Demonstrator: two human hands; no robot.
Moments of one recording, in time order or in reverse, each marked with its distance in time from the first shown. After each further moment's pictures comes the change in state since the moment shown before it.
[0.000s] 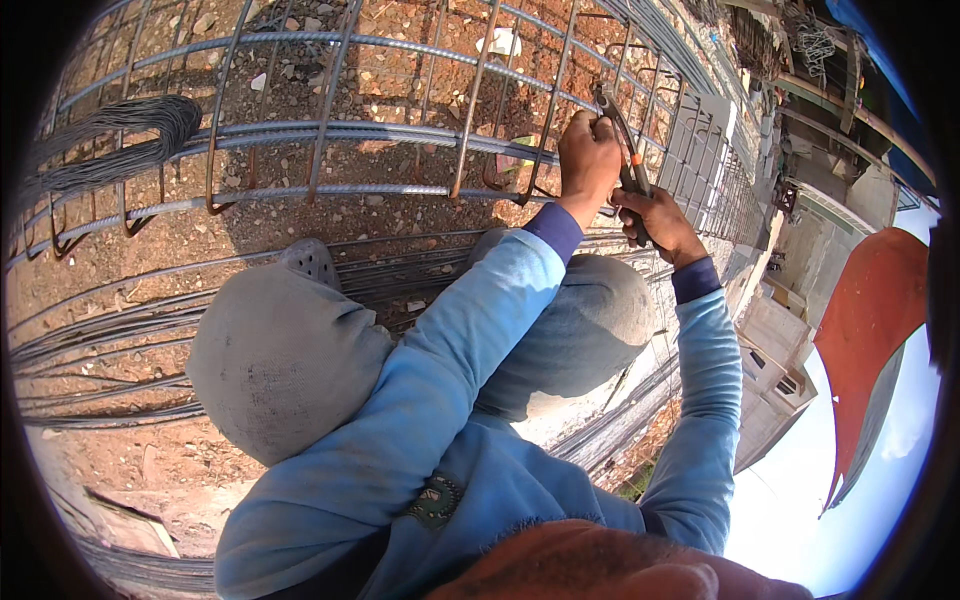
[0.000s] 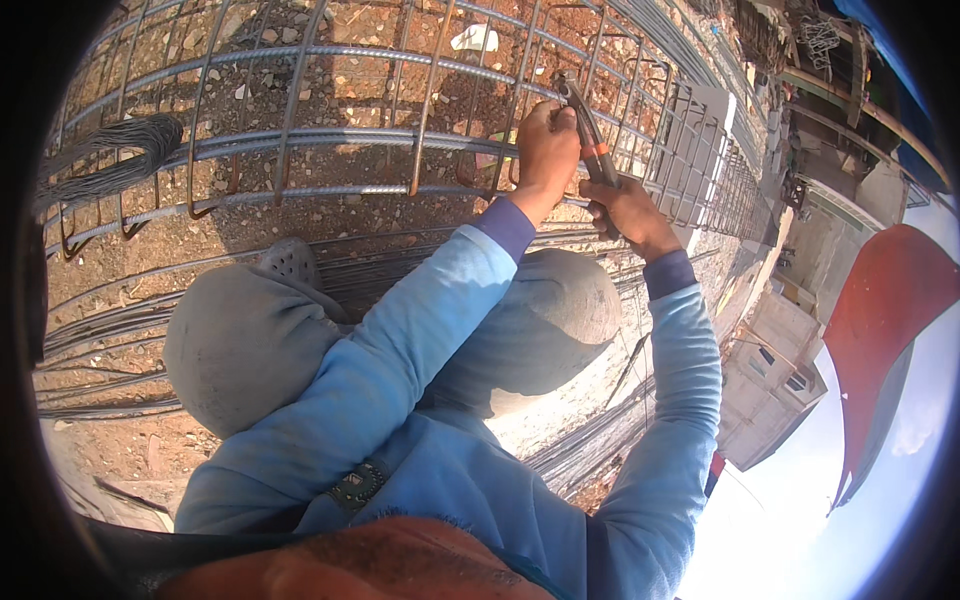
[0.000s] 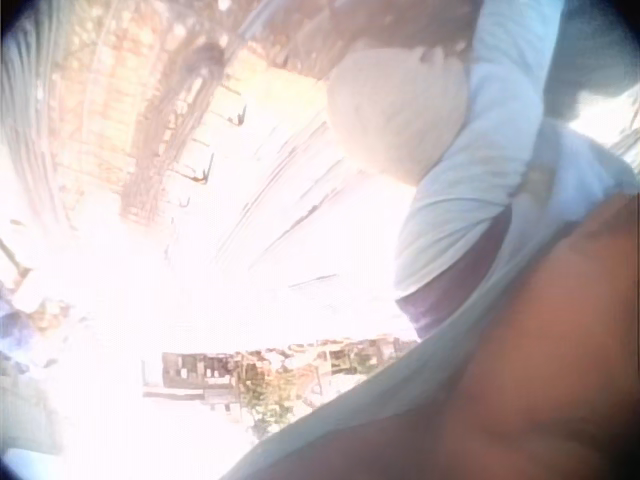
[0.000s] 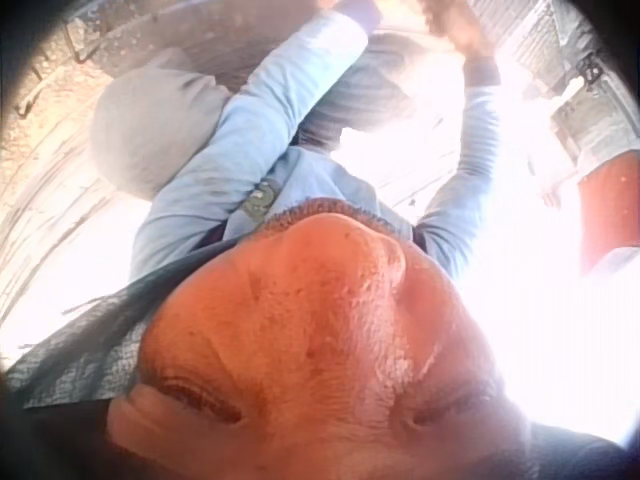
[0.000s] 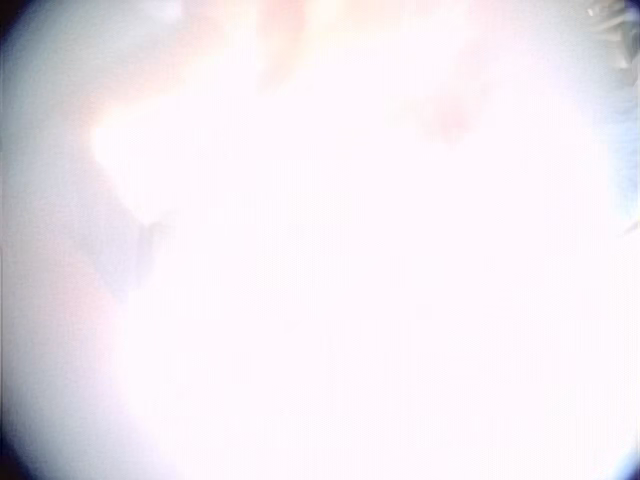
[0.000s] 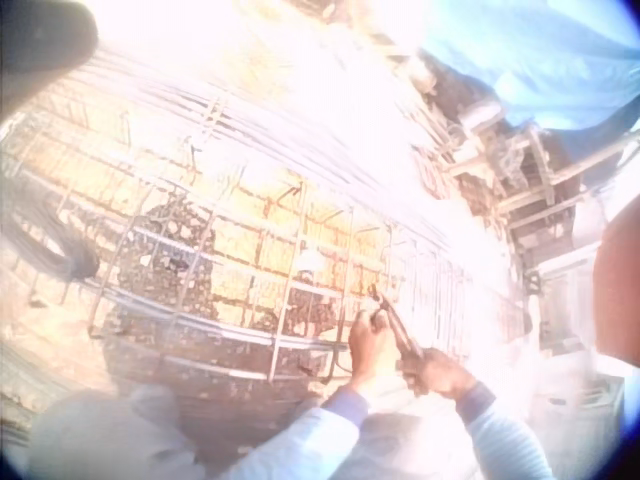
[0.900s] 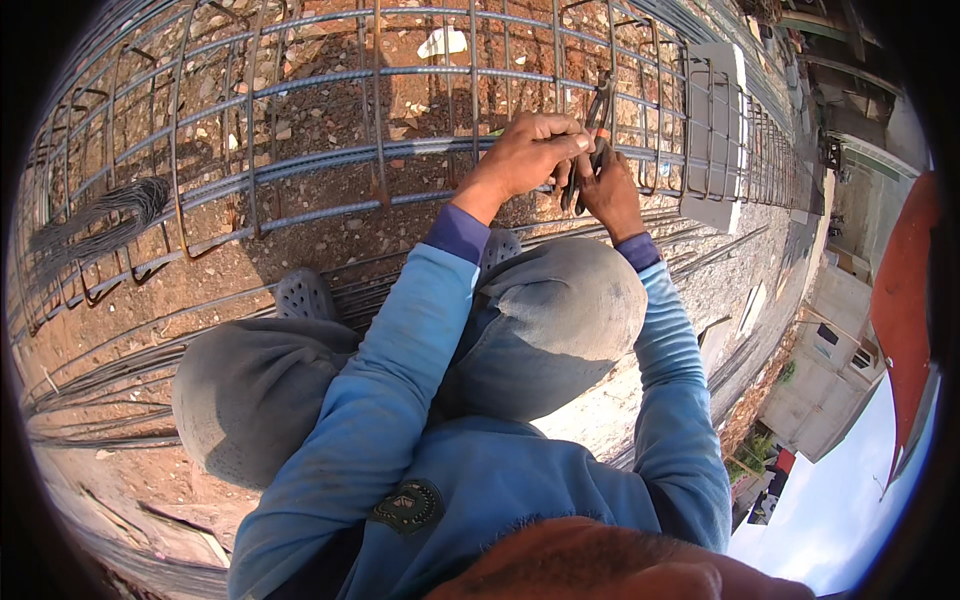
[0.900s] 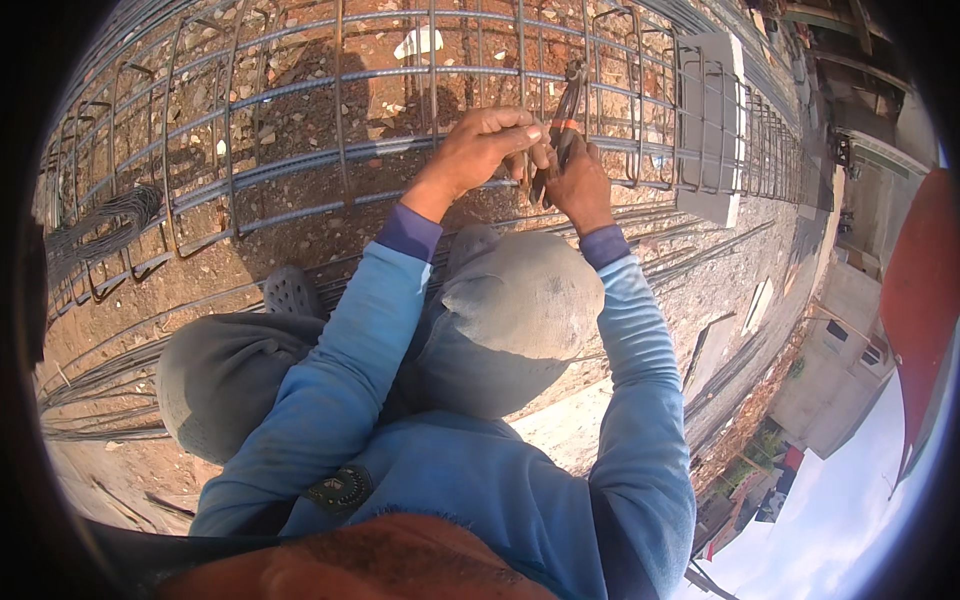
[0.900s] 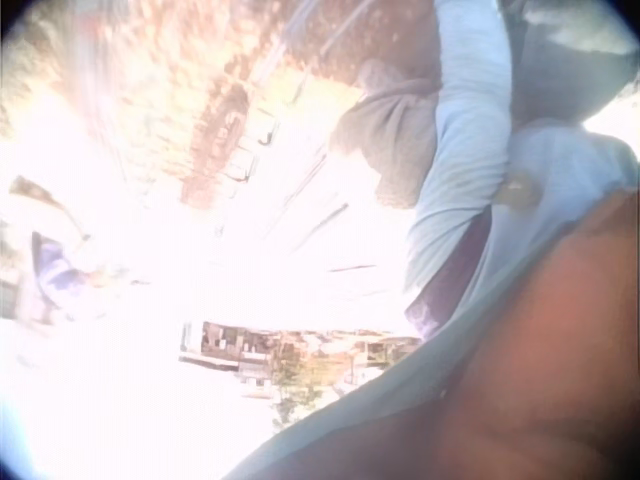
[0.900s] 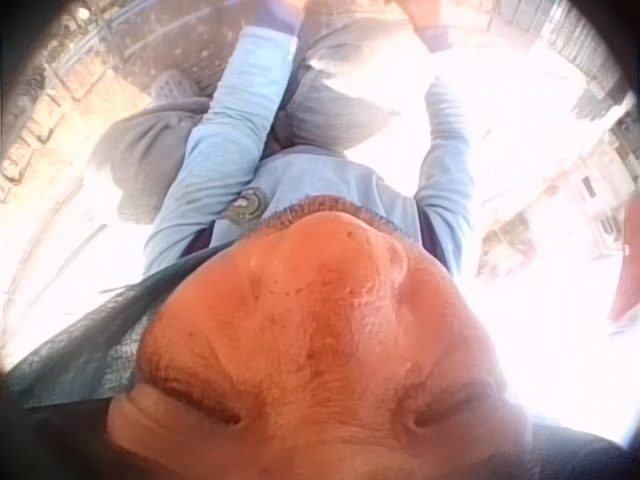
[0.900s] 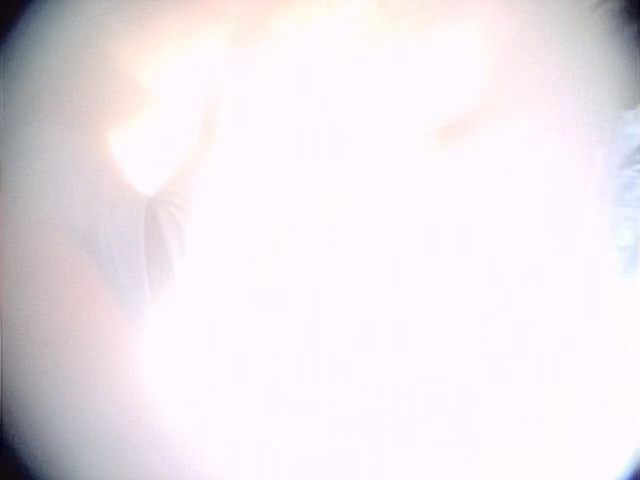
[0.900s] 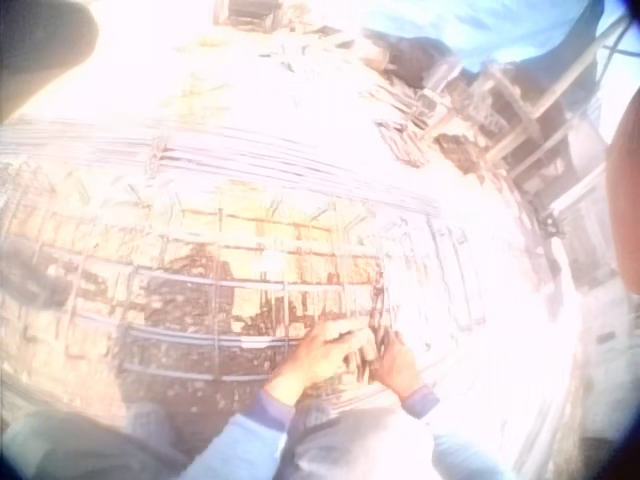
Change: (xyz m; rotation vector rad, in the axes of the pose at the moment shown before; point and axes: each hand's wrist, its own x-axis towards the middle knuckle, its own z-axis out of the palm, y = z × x) left_hand 0.007 -0.005 -0.040 0.565 -0.805 0.033; right_hand 0.097 0.108 0.028 -0.439 0.712 -0.601
